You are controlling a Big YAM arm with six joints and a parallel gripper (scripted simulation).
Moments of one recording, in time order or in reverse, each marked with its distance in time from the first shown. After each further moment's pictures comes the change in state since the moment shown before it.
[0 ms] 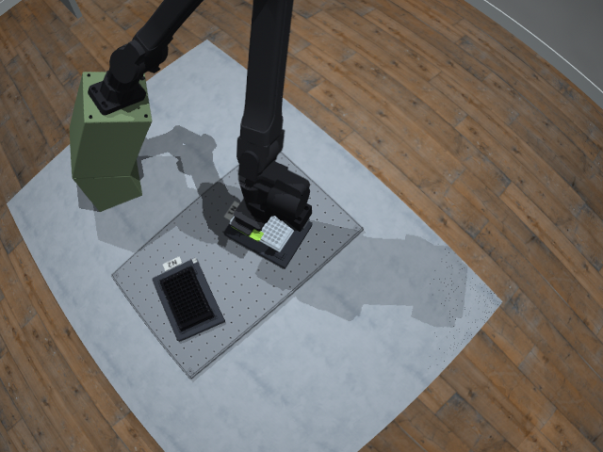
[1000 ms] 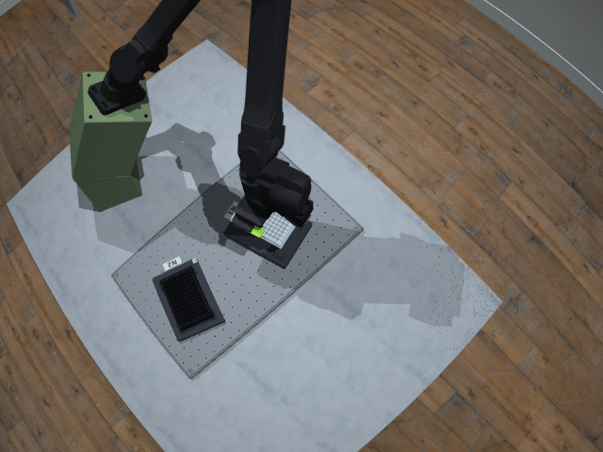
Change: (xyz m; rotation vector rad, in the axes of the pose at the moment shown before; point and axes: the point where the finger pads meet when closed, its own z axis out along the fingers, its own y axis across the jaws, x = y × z) arm 0.001 0.006 -0.005 0.001 0.002 -0.011
